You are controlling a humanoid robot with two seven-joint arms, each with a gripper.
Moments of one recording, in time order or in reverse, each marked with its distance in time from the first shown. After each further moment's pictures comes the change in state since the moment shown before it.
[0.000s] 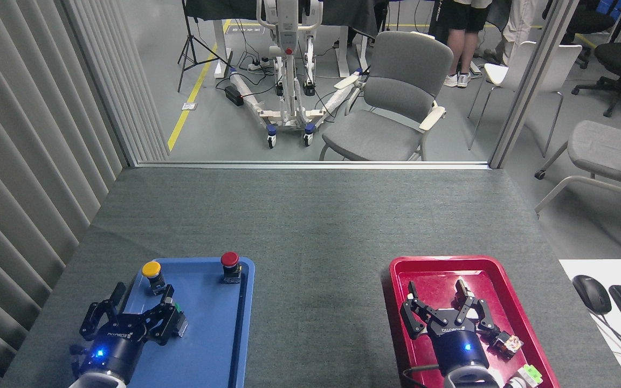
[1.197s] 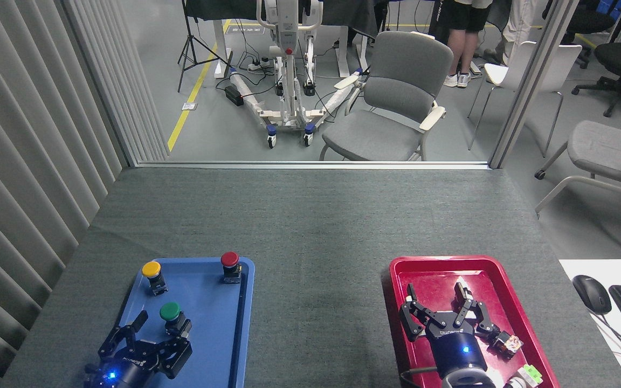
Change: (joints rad) left arm 0.020 0.034 -0.049 0.134 -0.024 -0.144 0.002; right arm 0.008 0.006 0.007 -0.003 0.000 0.008 -0.001
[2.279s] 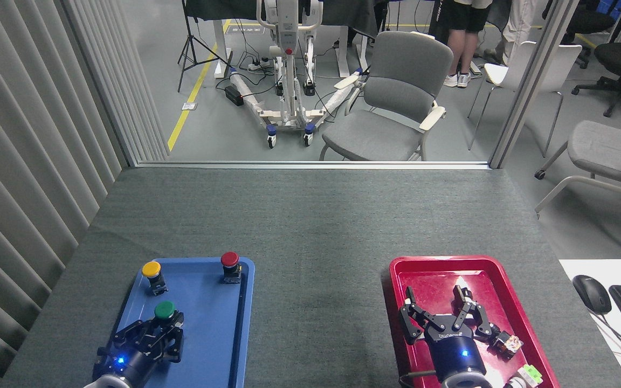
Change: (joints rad) left arm -0.157 0.031 -0.049 0.272 -0.057 0.000 -0.006; right arm 0.016 0.008 0.000 -0.011 0.000 -0.001 -0.004
